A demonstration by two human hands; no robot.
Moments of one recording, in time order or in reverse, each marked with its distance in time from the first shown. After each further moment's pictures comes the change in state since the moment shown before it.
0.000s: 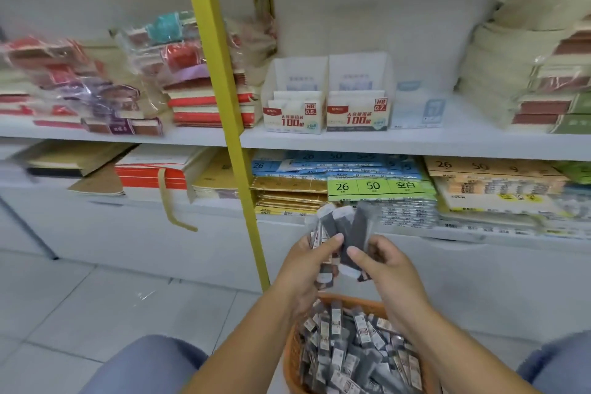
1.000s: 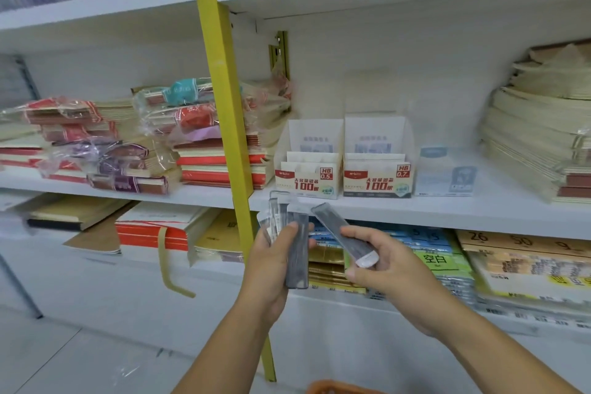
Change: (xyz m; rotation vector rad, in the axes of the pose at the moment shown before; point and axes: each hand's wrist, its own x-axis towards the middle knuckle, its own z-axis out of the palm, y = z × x) left_hand 0.053 0.105 -0.041 -0.152 0.181 0.452; right_hand 0.086 -0.092 0.016 -0.193 -0.351 -0.194
